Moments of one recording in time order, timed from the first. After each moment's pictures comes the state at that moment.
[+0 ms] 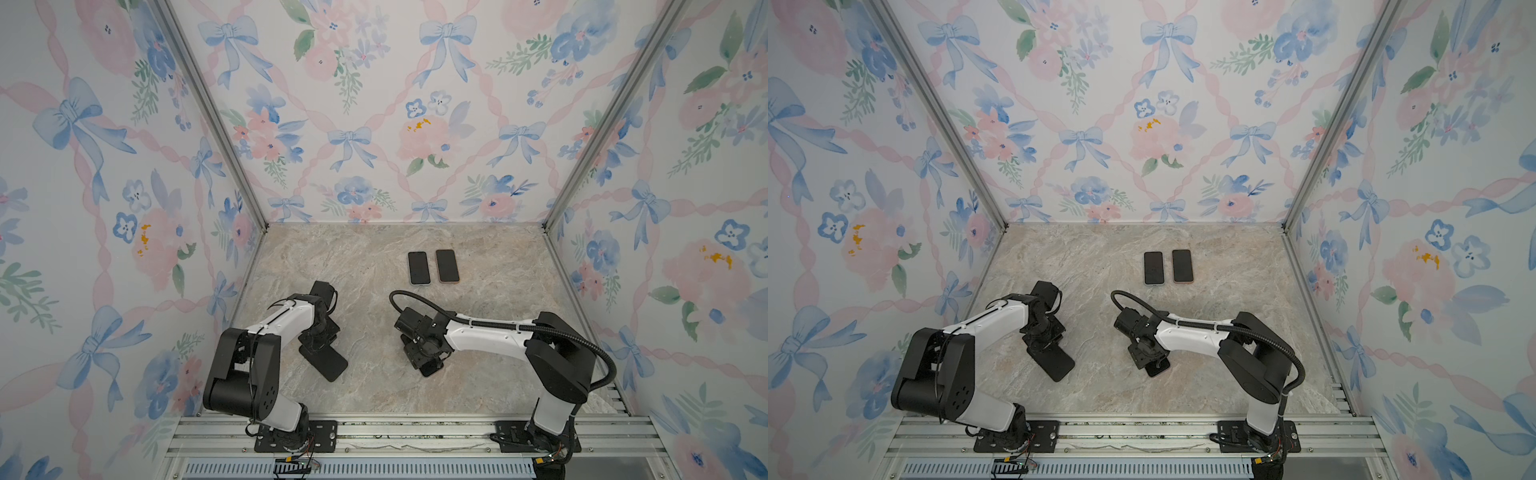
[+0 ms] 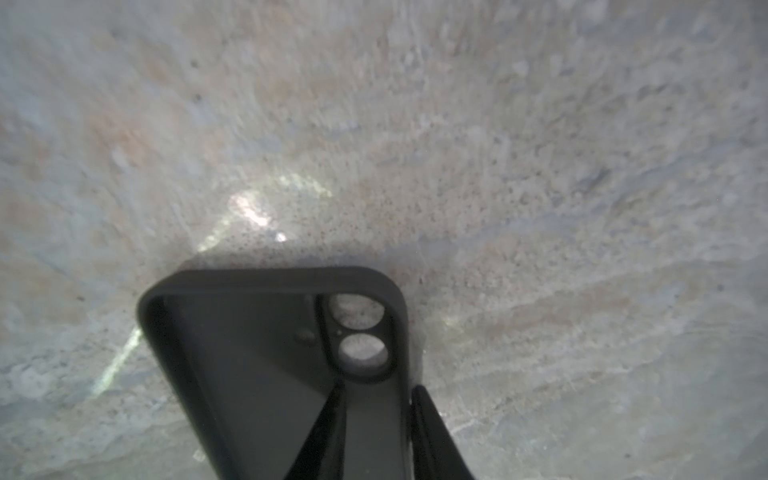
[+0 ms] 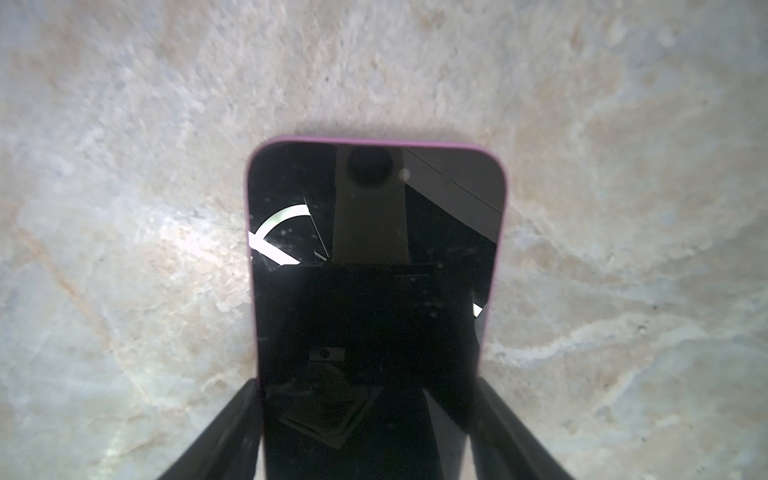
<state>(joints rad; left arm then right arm) -0.19 1.52 0.81 -0.80 -0.03 -0.97 1.00 1.80 1.12 -0.70 0.16 0.42</state>
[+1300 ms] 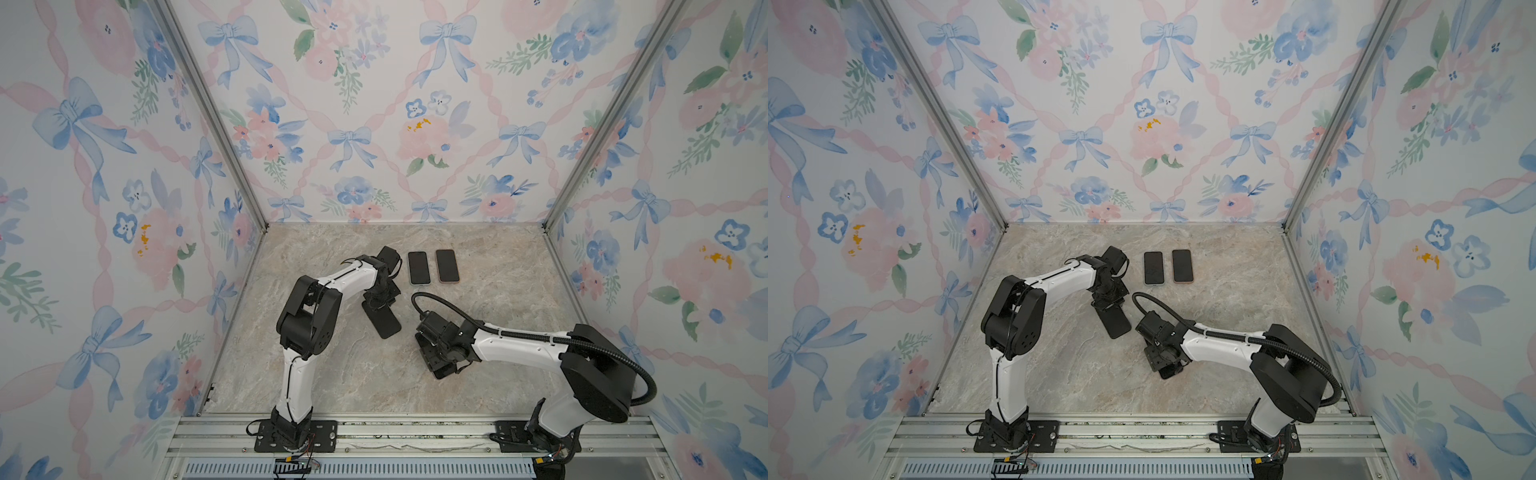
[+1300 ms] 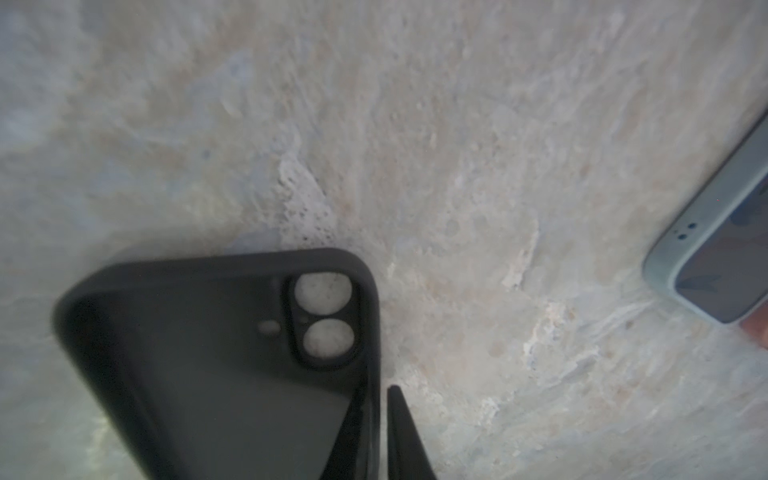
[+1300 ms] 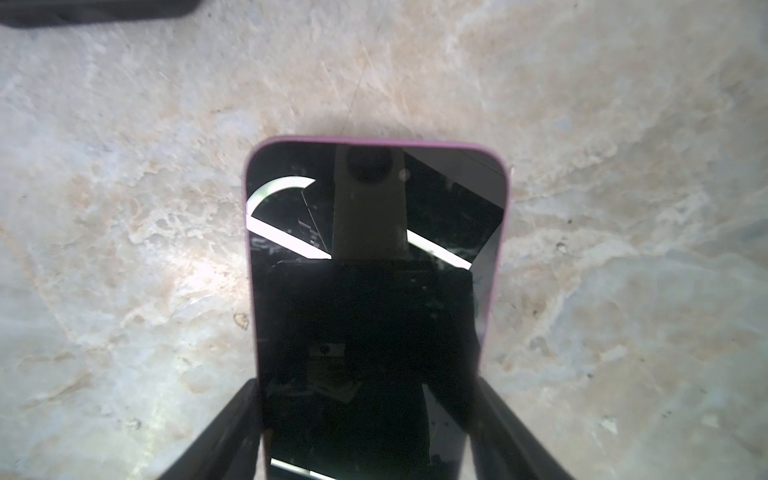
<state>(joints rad) -0.51 2.06 1.51 -0.78 0.10 -1.05 0.94 1.59 0.86 -0.54 0.17 0.43</state>
